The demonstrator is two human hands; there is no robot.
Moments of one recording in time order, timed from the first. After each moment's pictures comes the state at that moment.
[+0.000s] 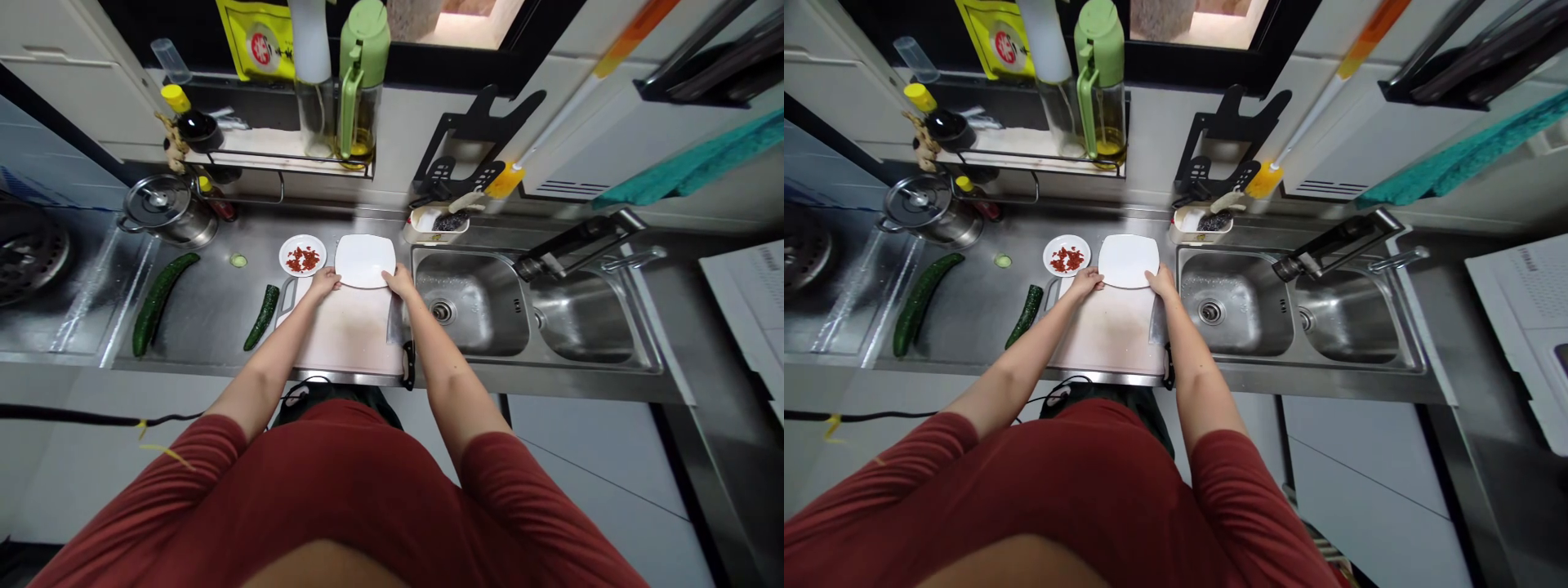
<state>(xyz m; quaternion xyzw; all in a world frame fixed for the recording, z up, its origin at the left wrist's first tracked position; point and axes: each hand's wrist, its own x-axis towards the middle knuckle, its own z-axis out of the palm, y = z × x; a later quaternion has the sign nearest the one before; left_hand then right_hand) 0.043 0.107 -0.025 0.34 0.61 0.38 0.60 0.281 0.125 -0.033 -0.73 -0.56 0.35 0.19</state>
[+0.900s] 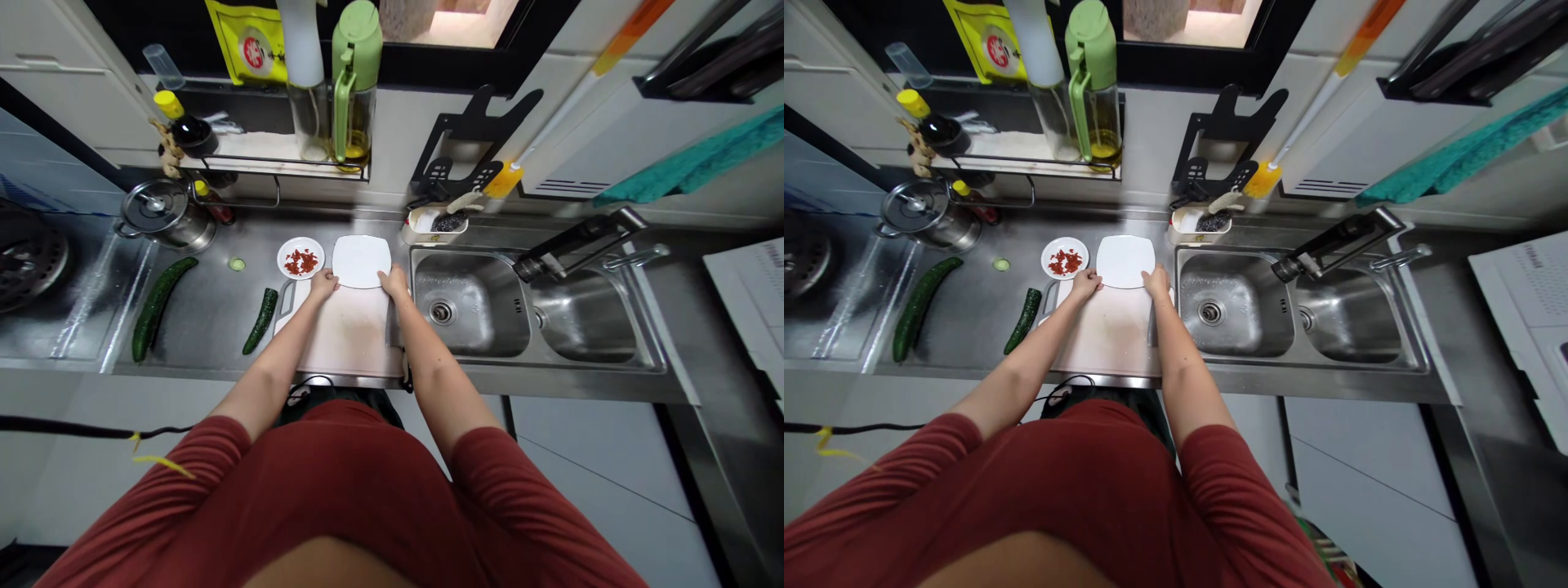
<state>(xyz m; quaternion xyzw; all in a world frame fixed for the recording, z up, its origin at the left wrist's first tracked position) 0.046 0.113 -0.044 0.40 0.67 0.37 0.51 0.264 0.132 -0.037 -0.78 -0.54 0.30 0.11</state>
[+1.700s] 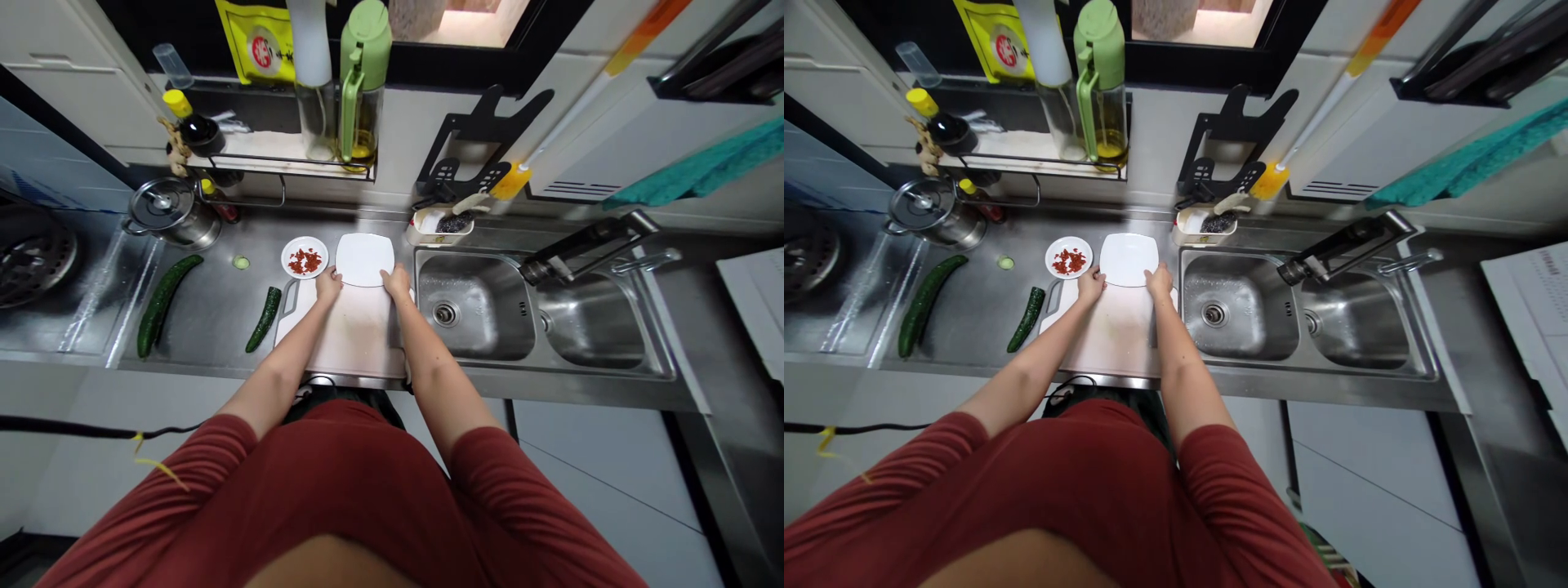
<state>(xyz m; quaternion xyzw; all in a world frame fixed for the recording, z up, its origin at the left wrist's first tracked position) 0.054 0.110 -0.049 0.44 0.72 0.36 0.40 0.257 0.134 -0.038 -0.79 -0.52 0.29 0.12</state>
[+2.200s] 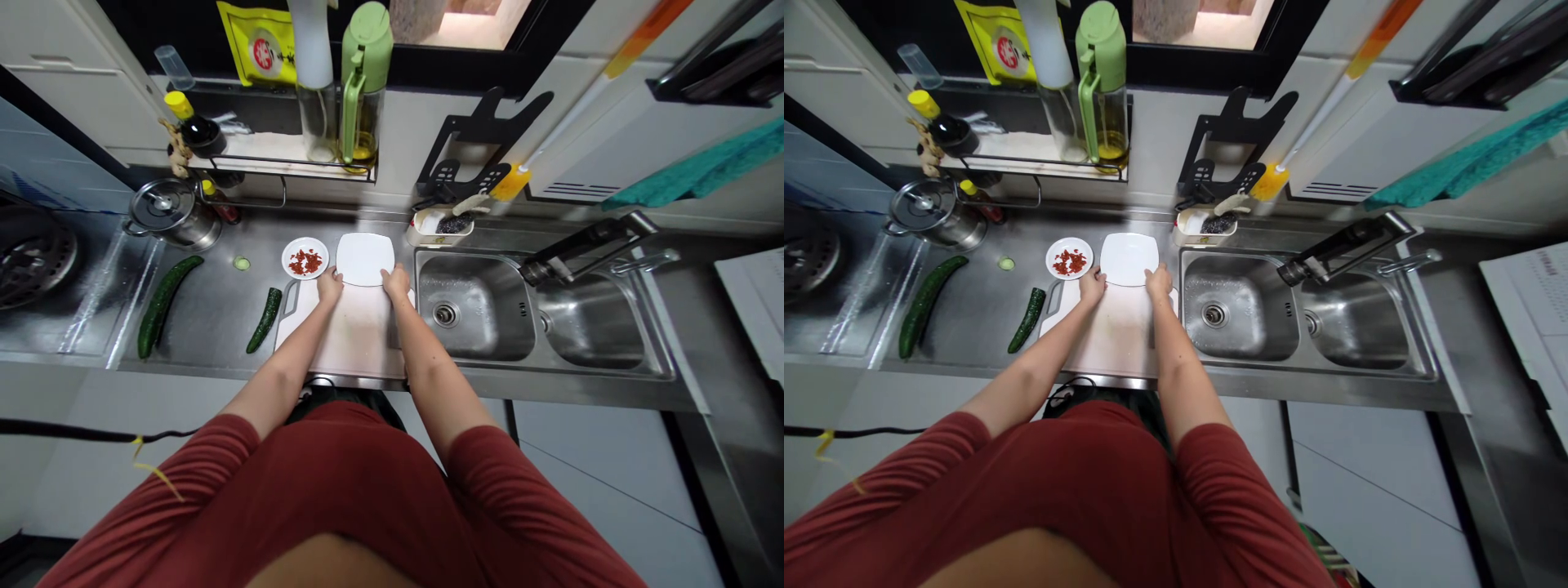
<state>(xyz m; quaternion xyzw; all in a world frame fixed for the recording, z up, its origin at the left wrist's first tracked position) 0.058 0.110 -0.051 0.48 0.73 0.33 0.35 0.251 0.132 -0.034 -0.81 -0.49 0.29 0.12</state>
